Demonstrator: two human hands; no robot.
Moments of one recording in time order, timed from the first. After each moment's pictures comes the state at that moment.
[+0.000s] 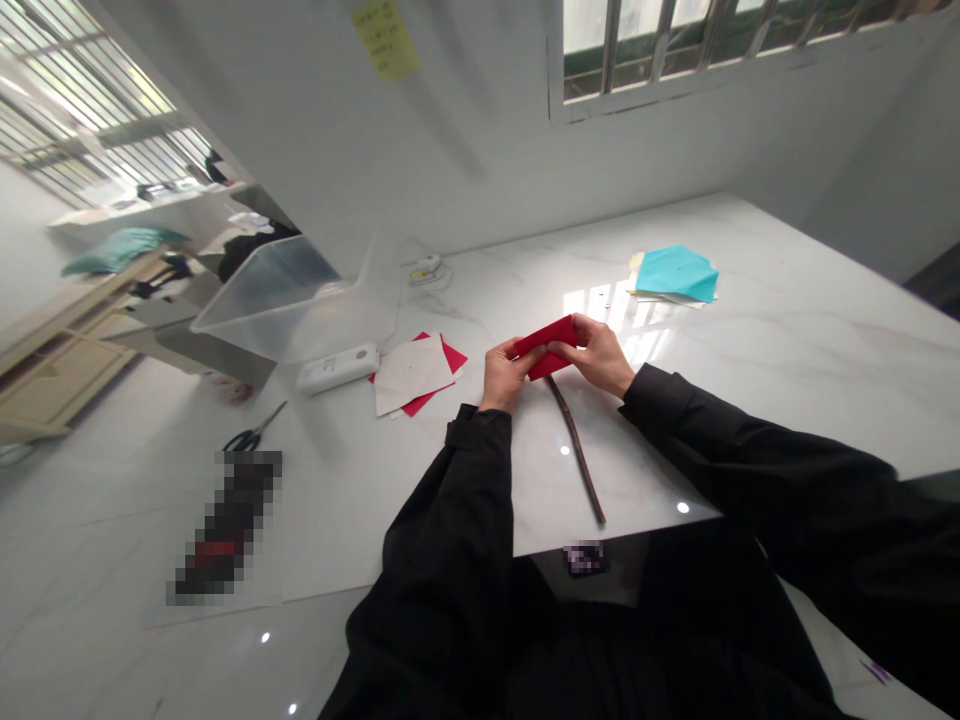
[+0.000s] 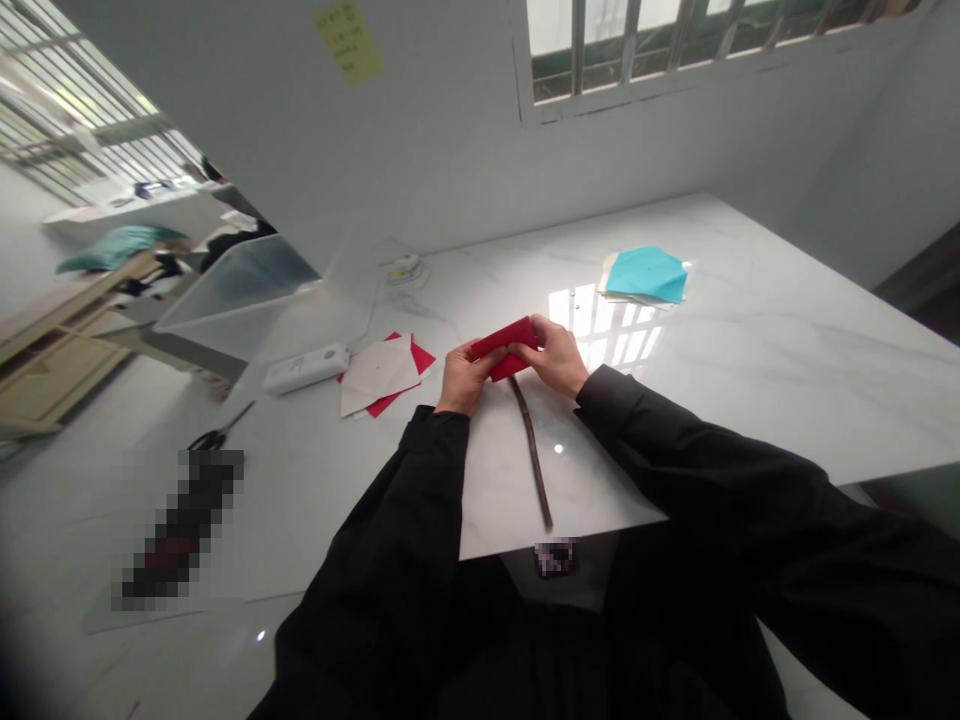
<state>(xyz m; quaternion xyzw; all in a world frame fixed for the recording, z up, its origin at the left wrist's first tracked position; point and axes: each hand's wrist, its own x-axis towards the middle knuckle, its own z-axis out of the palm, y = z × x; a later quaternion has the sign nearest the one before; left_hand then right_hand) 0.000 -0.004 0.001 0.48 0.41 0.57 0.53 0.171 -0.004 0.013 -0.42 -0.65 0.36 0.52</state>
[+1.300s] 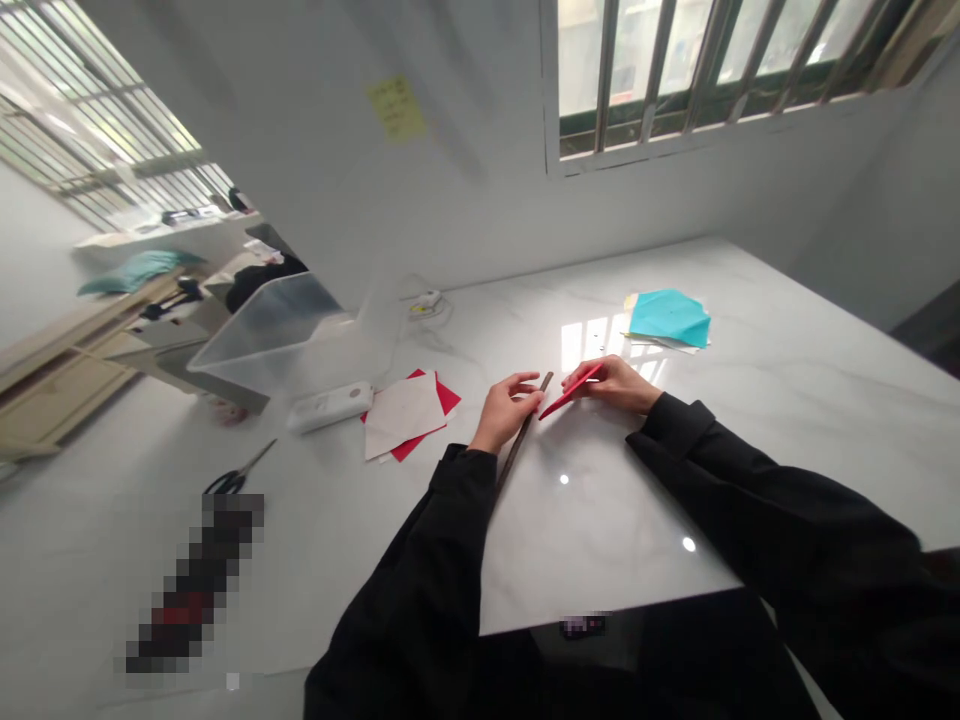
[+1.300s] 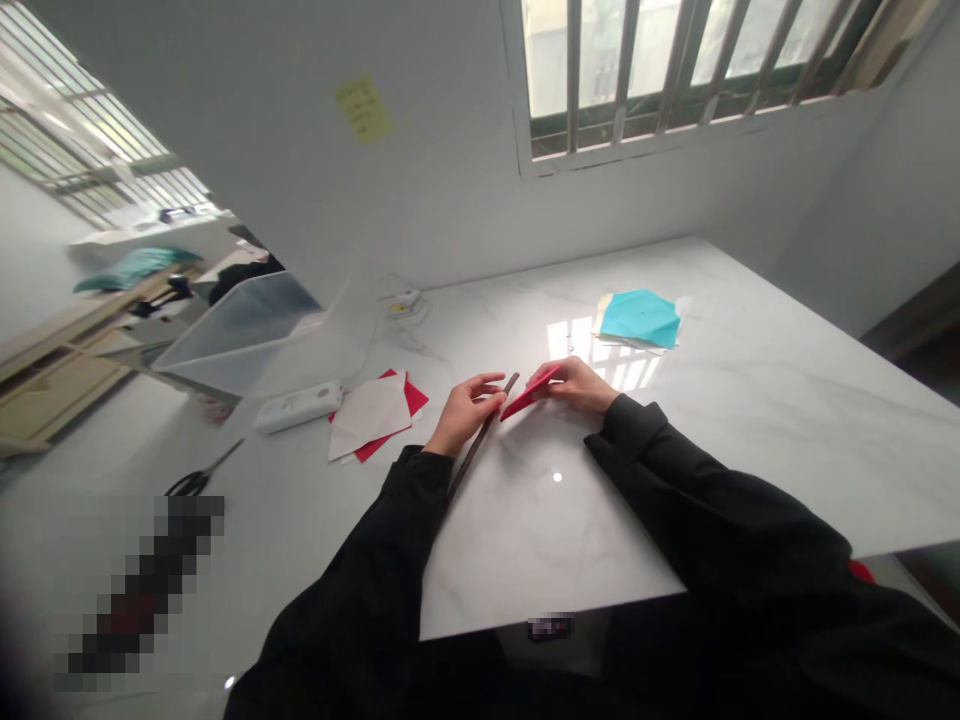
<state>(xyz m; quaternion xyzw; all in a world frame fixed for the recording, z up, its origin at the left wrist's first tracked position) -0.006 0.005 0.026 0.56 0.53 0.41 0.48 0.229 0.034 0.013 -0.35 -0.67 0.52 0.39</state>
